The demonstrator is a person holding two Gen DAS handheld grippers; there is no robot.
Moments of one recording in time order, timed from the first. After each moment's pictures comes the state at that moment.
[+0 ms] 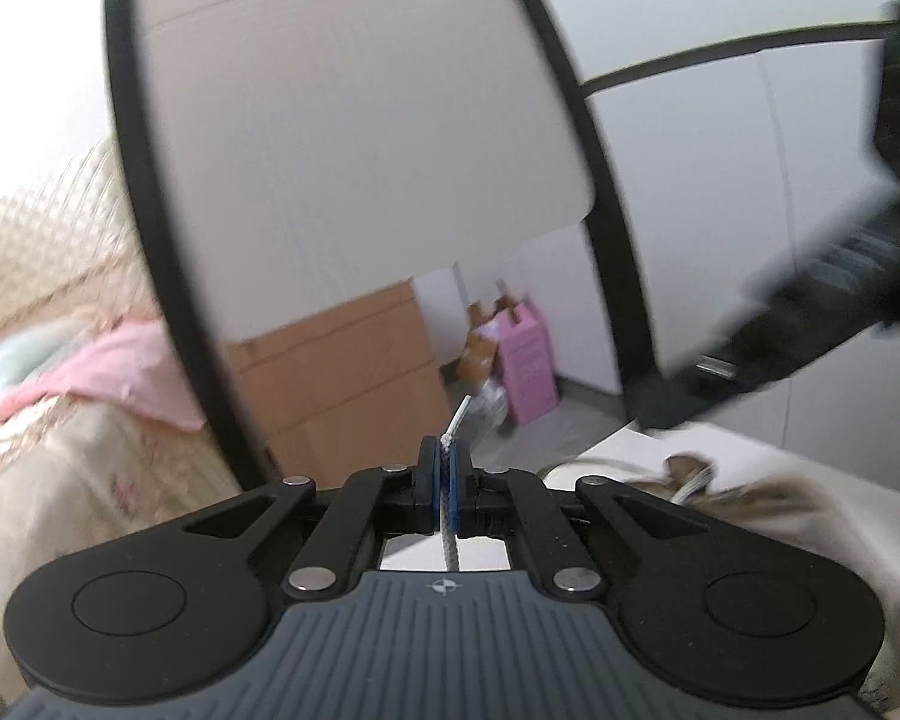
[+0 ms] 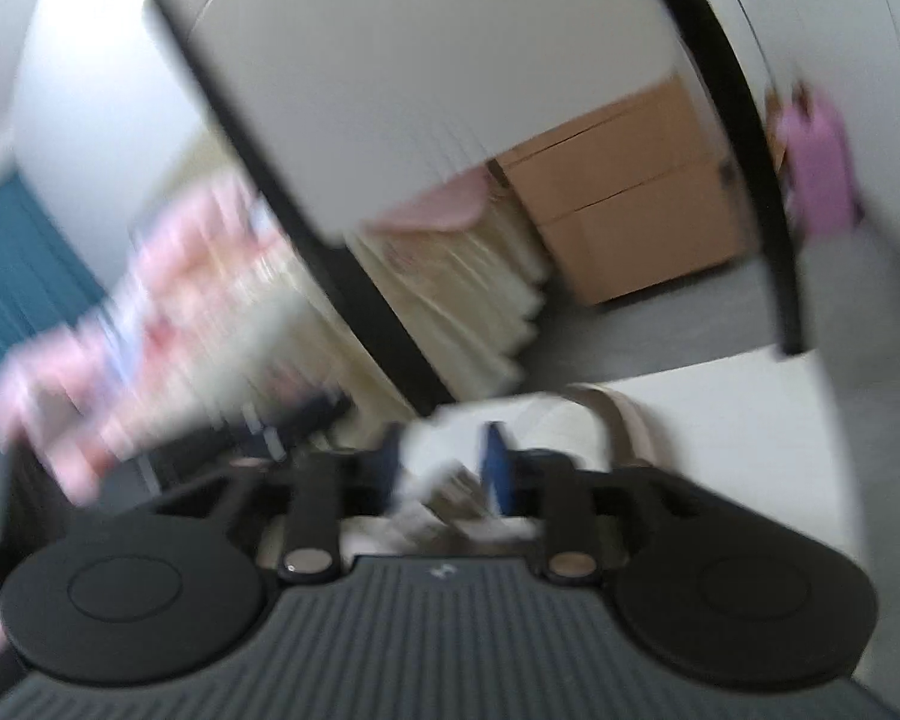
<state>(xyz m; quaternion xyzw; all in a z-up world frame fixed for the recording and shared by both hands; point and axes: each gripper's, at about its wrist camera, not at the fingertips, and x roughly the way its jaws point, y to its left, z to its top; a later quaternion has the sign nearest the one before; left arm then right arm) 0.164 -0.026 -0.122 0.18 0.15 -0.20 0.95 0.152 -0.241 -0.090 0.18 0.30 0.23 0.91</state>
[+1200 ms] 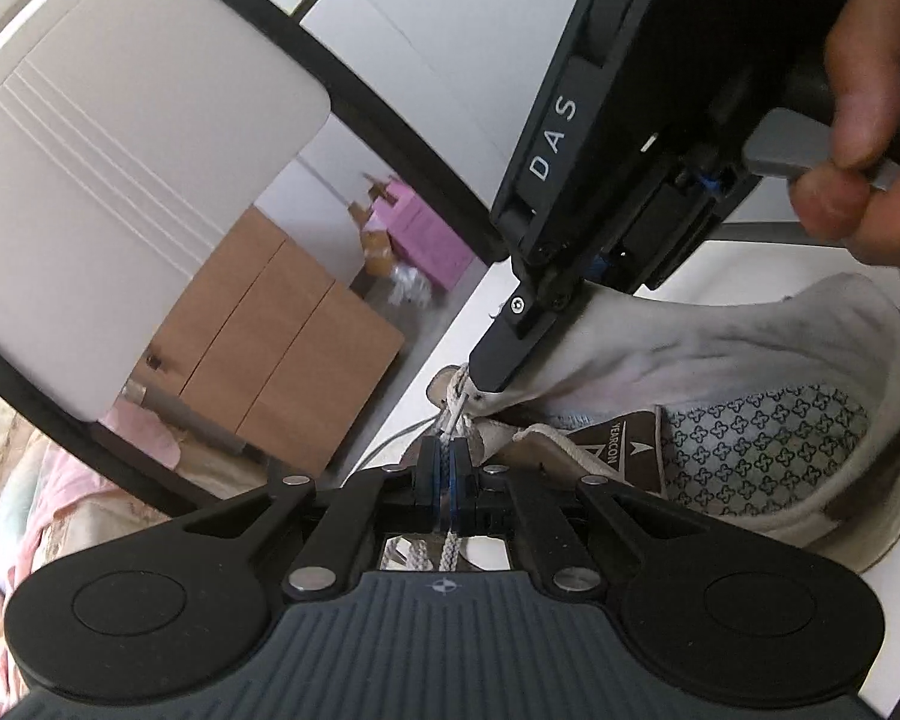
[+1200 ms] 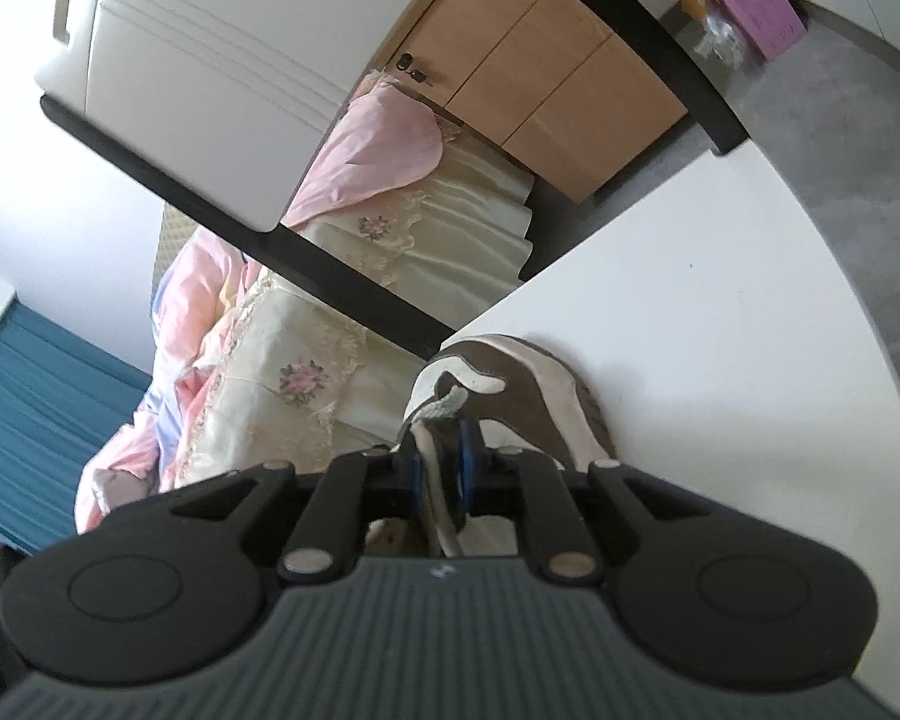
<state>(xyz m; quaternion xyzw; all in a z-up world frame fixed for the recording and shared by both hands) 0.105 -0.110 -0.142 0.43 0.22 -0.25 0.84 0.159 -0.295 -0.153 0.41 0.36 0.23 0.80</state>
